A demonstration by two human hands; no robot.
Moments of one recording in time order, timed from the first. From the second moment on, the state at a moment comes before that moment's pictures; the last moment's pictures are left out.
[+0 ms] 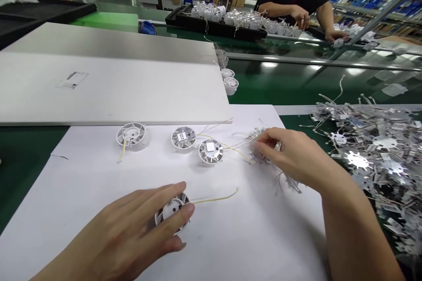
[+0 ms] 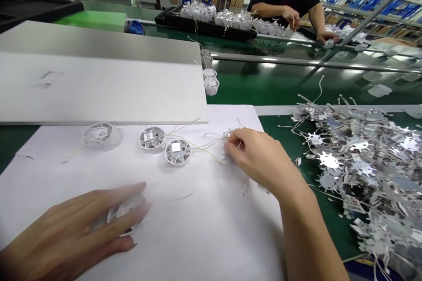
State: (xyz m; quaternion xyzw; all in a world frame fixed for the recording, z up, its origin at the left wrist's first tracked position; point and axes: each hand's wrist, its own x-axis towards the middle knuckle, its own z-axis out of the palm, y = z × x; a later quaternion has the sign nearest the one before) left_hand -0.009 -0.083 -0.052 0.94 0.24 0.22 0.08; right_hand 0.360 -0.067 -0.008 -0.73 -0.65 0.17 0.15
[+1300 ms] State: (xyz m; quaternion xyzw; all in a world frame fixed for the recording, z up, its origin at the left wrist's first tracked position) left_hand 0.024 -0.088 -0.007 0.46 0.33 0.35 0.74; right_hand 0.252 -0.087 -0.005 -0.37 -0.54 0.64 0.39
